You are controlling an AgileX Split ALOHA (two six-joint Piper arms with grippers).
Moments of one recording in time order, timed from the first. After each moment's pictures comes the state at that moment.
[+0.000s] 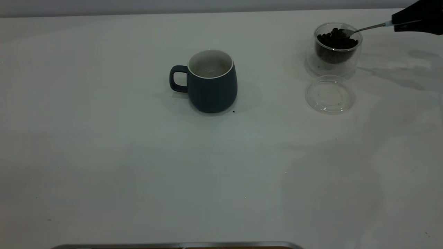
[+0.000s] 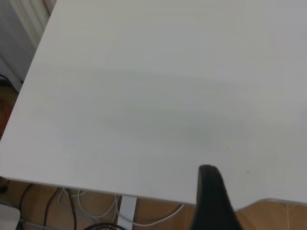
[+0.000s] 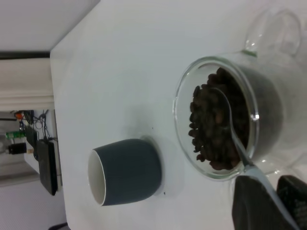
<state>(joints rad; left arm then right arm) 0.05 -0.02 -0.49 0.09 1.14 -0.07 -0.39 2.56 -1.70 1.20 1.16 -0.85</state>
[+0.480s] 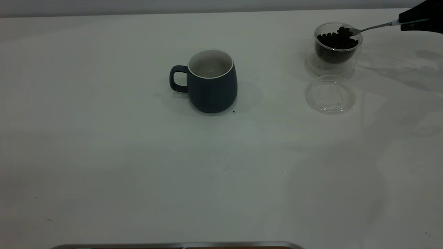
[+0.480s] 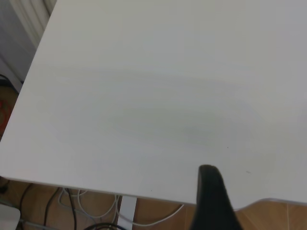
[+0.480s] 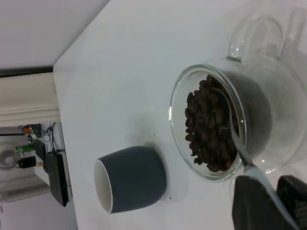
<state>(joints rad) 0.05 -0.02 -0.49 0.09 1.14 -0.07 -0.40 2.56 -1.70 1.21 1.16 -0.80</state>
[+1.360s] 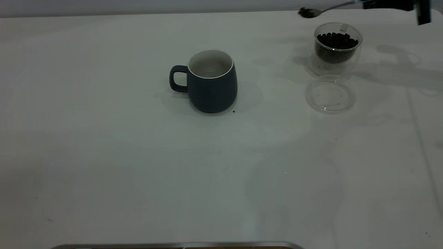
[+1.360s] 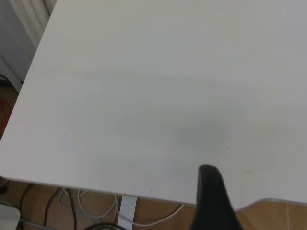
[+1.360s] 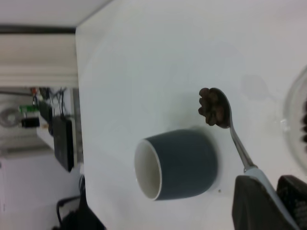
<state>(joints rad) 0.05 -0.02 -0.49 0.09 1.14 -0.07 -0.22 2.49 -1.70 1.24 1.17 -0.78</state>
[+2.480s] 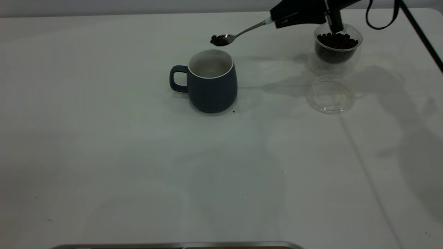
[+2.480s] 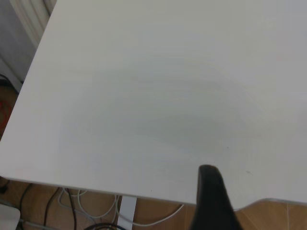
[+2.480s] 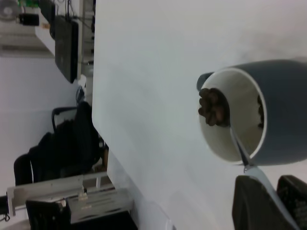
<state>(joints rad) 0.05 -0.02 -0.49 0.09 1.14 -0.07 0.07 2.50 -1.70 1.24 1.17 -0.80</state>
